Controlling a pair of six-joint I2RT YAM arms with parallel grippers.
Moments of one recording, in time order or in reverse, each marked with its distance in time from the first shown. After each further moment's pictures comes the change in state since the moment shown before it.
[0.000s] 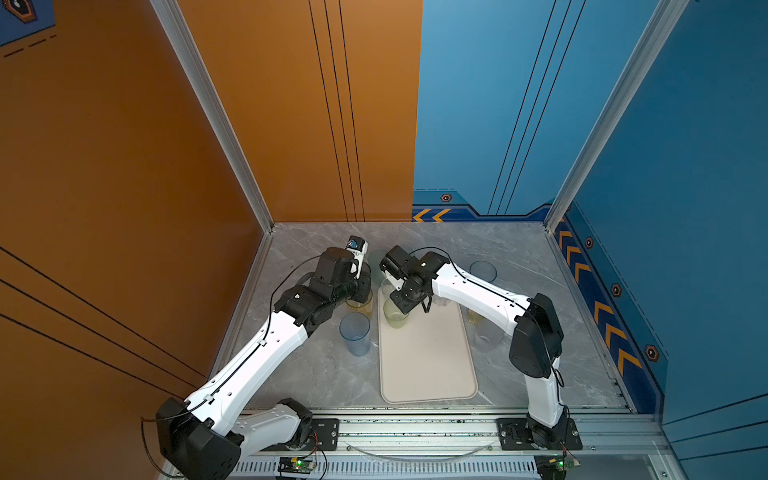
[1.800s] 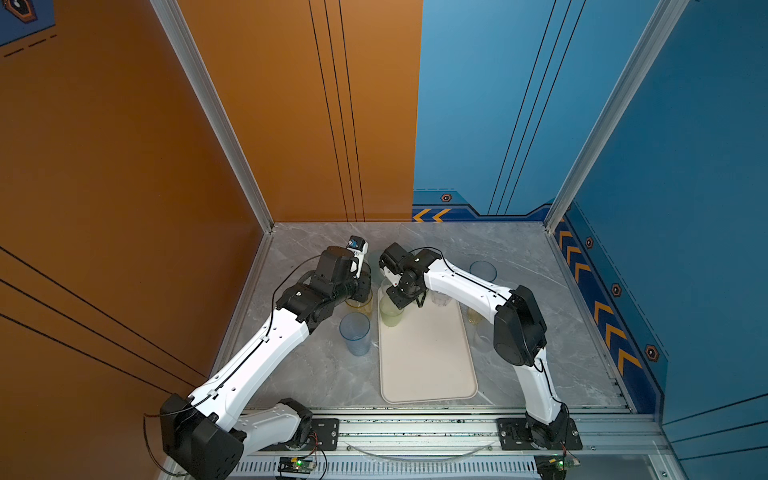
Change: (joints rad) left arm 0.016 0.021 0.000 0.000 0.030 0.000; right arm -0.048 0.123 0.076 0.034 -0.076 0.023
